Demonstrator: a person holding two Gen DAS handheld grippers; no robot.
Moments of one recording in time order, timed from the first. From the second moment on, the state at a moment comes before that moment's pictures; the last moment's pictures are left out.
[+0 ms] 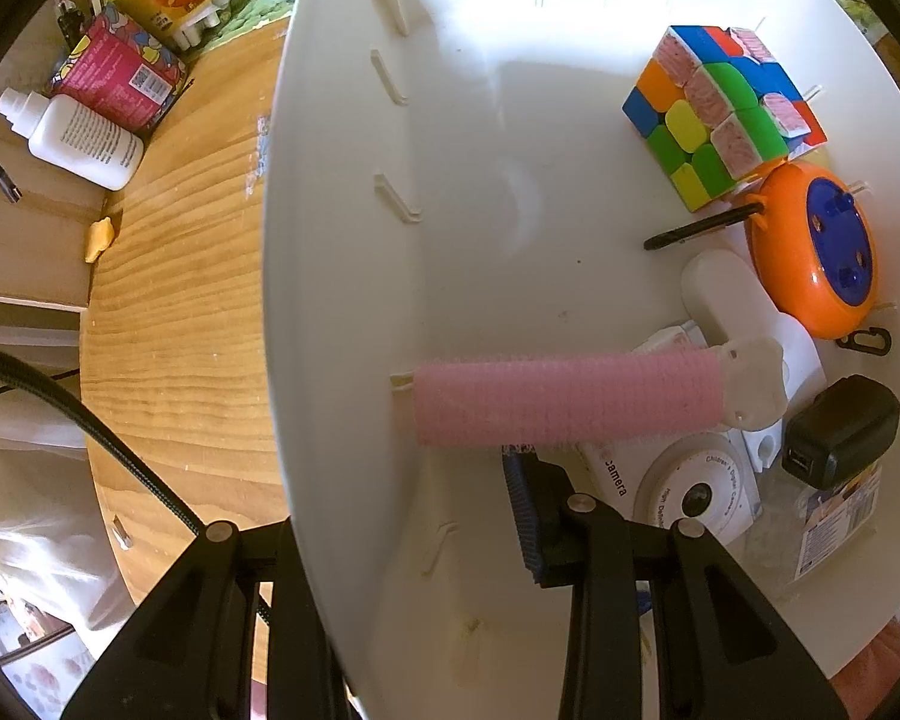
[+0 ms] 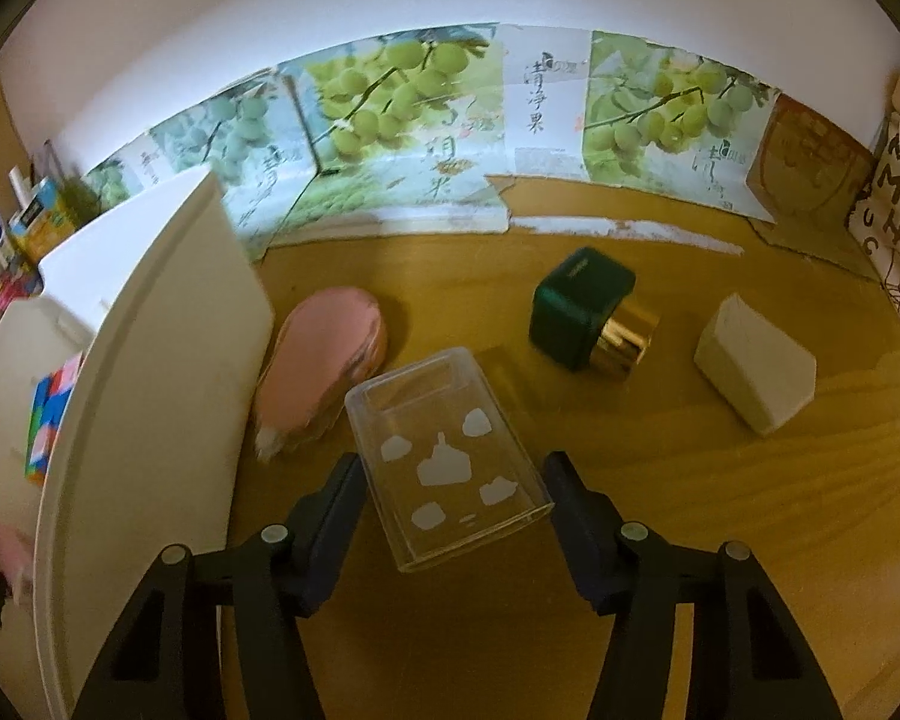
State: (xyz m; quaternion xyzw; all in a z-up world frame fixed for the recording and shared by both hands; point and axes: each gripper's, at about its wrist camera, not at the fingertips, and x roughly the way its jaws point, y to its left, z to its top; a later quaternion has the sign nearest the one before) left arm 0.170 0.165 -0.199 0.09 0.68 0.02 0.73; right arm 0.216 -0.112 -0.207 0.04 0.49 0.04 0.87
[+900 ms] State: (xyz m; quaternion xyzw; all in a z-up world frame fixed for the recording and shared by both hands) left arm 0.164 0.199 -0.194 0.07 0.67 -0.02 0.74; right arm 0.110 -0.099 -0.165 0.03 0.49 -0.02 0.87
